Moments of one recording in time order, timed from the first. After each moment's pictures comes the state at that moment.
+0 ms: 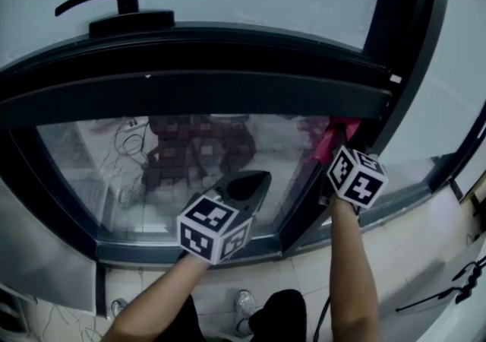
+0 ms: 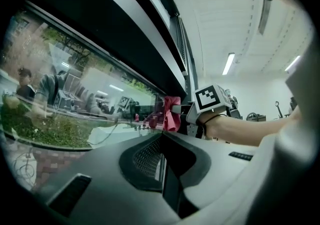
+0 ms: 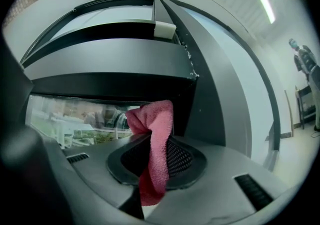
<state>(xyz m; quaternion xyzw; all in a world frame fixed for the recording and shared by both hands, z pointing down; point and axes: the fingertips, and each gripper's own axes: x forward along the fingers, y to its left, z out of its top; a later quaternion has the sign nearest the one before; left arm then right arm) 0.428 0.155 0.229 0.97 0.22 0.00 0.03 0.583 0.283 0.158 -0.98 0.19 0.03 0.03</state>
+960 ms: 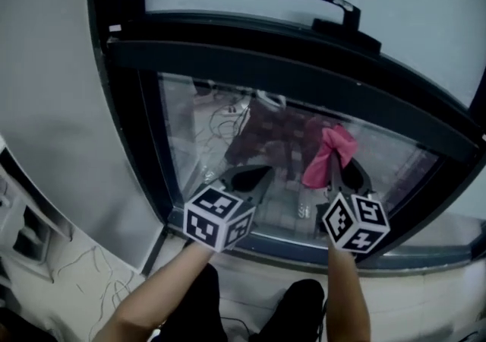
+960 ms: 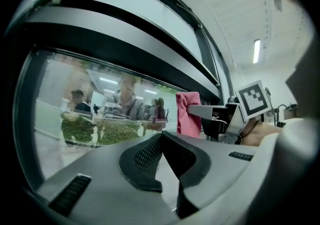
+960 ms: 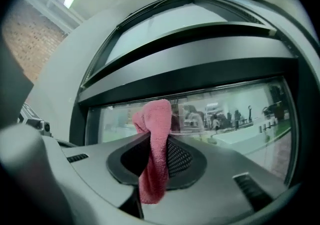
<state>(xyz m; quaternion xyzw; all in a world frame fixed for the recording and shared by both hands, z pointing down) 0.253 -0.075 0.242 1.00 0.01 0.01 0.03 0.352 0.012 0.185 -0.88 0.47 0.05 0.04</state>
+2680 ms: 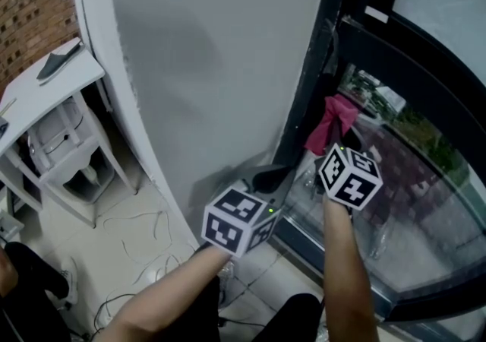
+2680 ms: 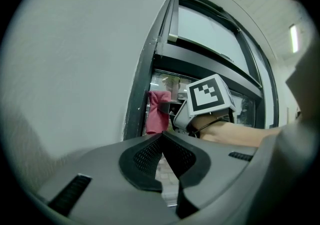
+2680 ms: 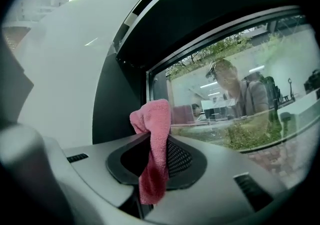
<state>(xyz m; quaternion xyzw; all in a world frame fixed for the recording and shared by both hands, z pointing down) 0.011 -0.328 0.291 0.97 -0.23 0.01 0.08 0.141 -0.395 0.230 -0.78 0.62 0.00 0.03</state>
